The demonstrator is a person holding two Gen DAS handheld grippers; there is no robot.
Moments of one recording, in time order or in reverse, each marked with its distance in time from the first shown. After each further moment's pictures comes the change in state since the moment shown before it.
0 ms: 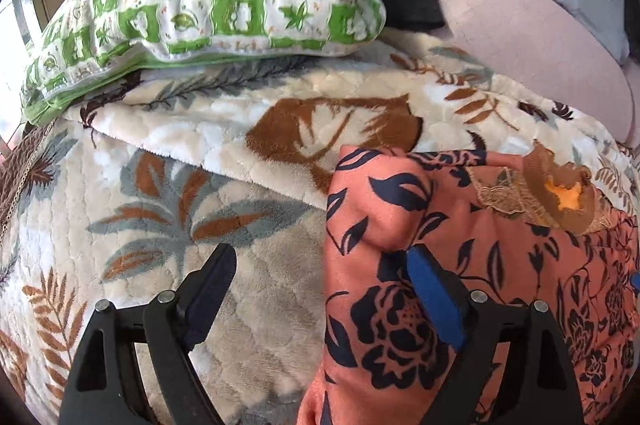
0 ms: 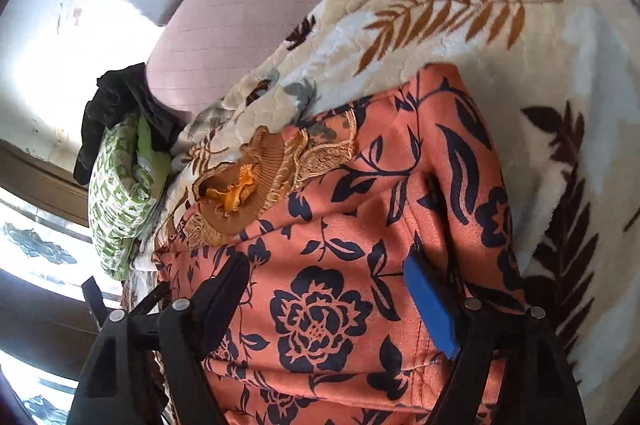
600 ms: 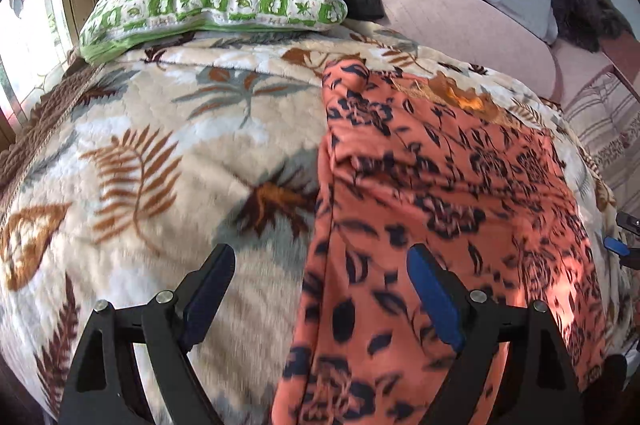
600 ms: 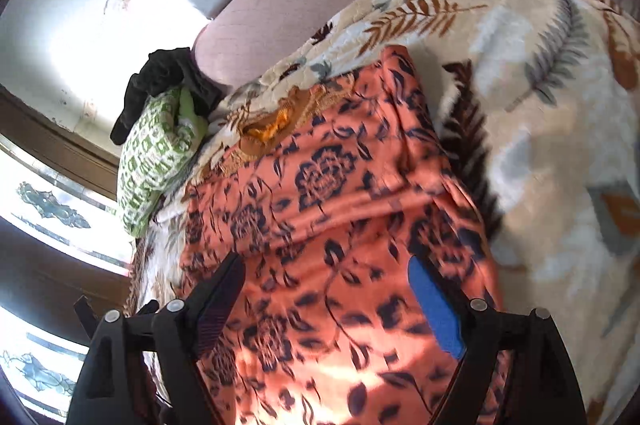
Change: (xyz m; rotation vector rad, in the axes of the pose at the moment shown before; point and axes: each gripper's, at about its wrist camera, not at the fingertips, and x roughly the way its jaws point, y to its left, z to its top) left arm -0.160 0.051 -0.163 0.011 0.006 -0.149; right arm -0.130 -0.013 -0.119 -0.043 -0.006 -0.010
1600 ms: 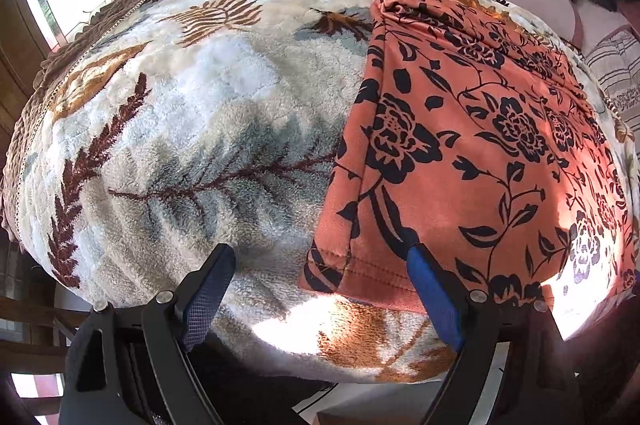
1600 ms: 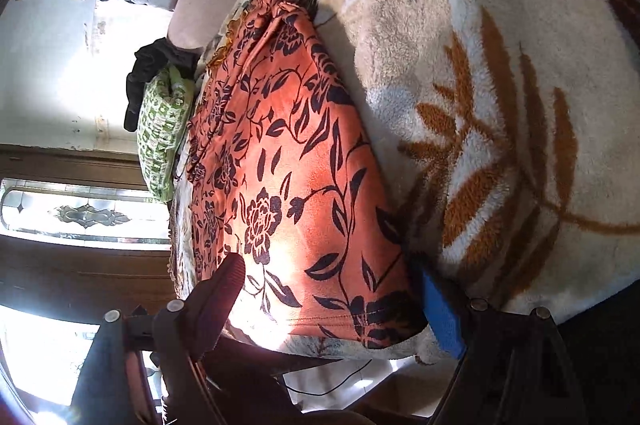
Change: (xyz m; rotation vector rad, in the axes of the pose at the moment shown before) left arm -0.039 0.020 -0.128 -0.031 0.158 0.136; right arm -0.072 -0.119 -0.163 0.271 0.168 0.170
